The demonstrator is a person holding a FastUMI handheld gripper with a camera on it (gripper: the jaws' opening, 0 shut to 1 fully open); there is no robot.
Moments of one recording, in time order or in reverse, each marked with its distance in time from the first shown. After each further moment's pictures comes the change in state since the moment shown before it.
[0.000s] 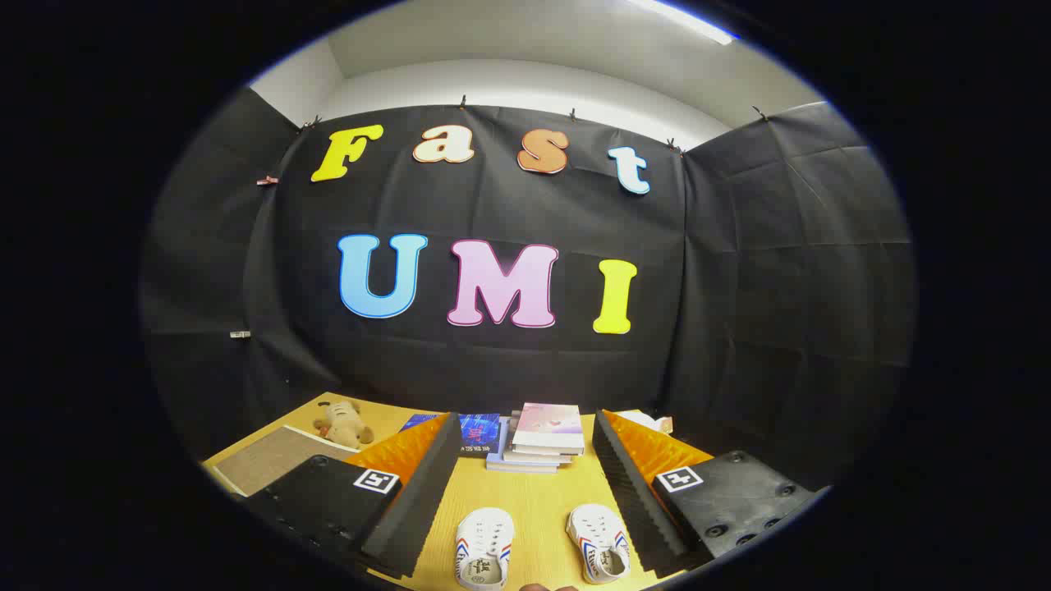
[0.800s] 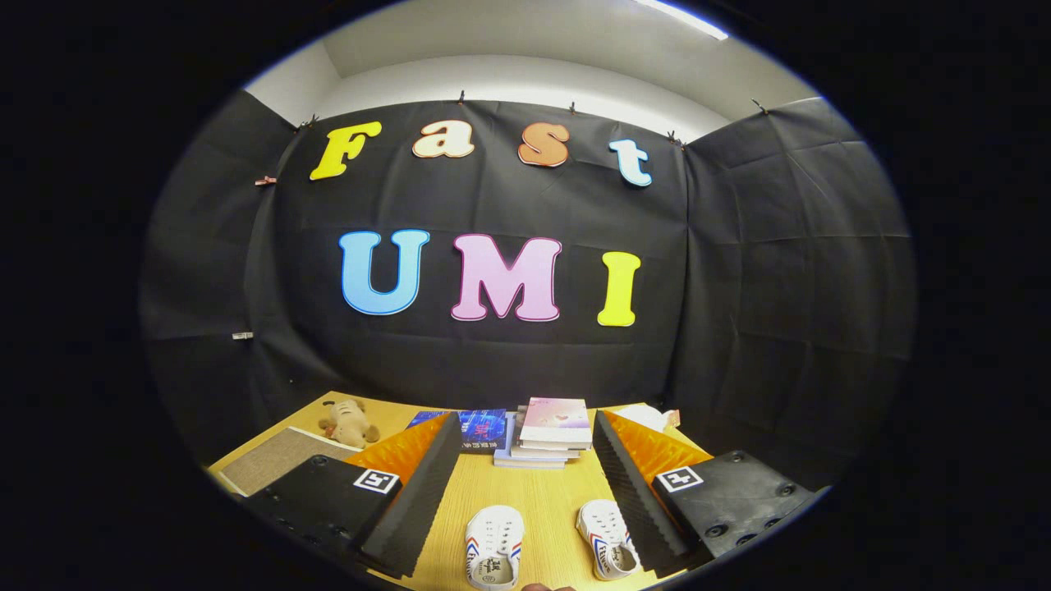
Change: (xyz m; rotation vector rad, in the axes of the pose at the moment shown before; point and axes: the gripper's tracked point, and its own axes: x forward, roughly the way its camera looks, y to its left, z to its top) arm 0.006 0.007 -0.007 0.008 0.025 0.008
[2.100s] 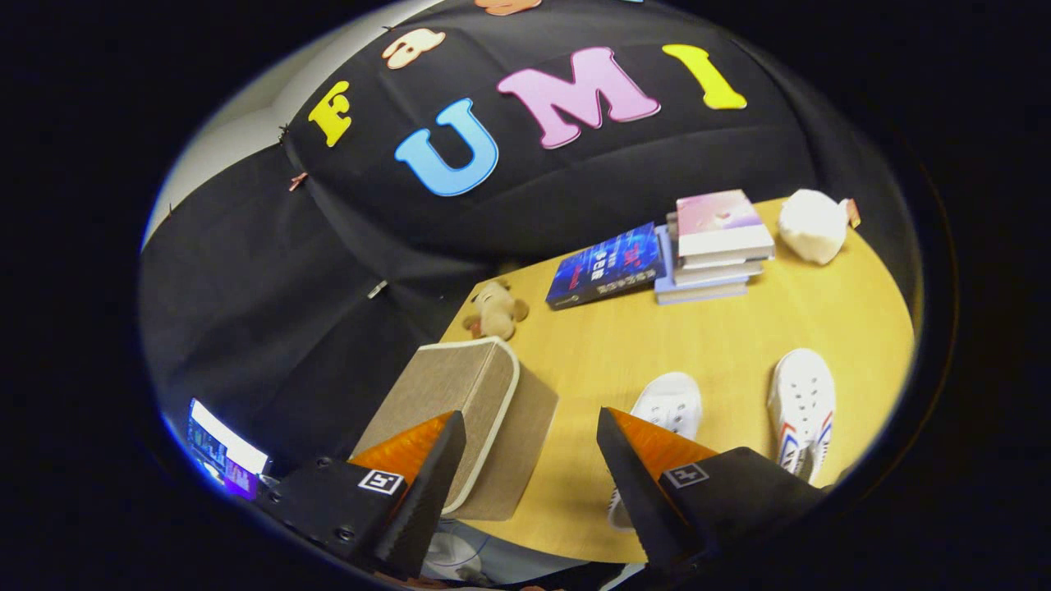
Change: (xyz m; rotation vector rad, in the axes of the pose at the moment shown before) arm -0.003 0.107 -0.148 0.481 0.693 0.633
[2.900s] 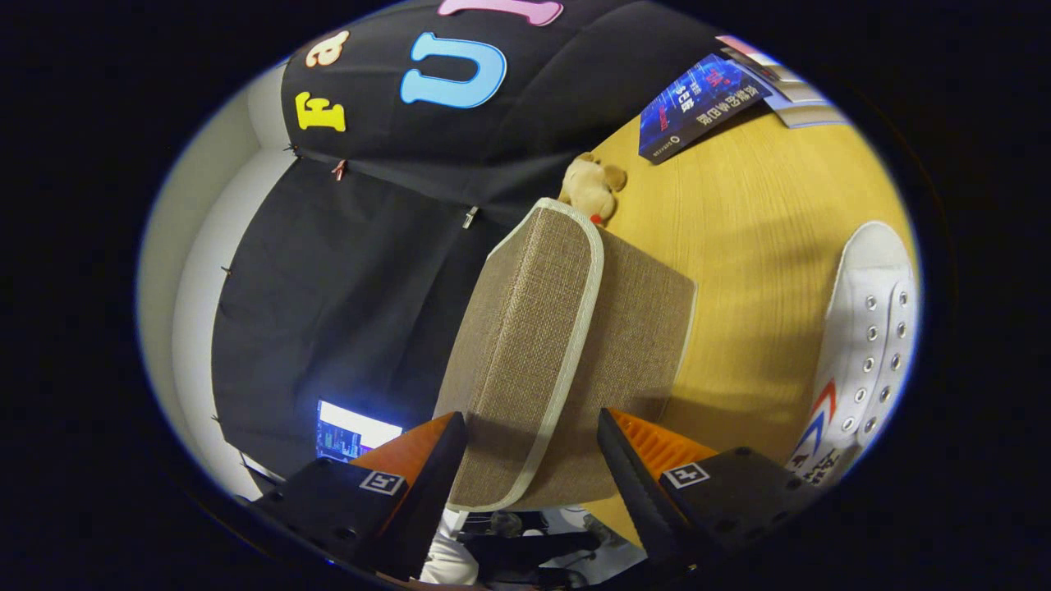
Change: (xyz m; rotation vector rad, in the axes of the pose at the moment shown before) arm 0.087 0.037 -0.086 0.282 0.367 0.458
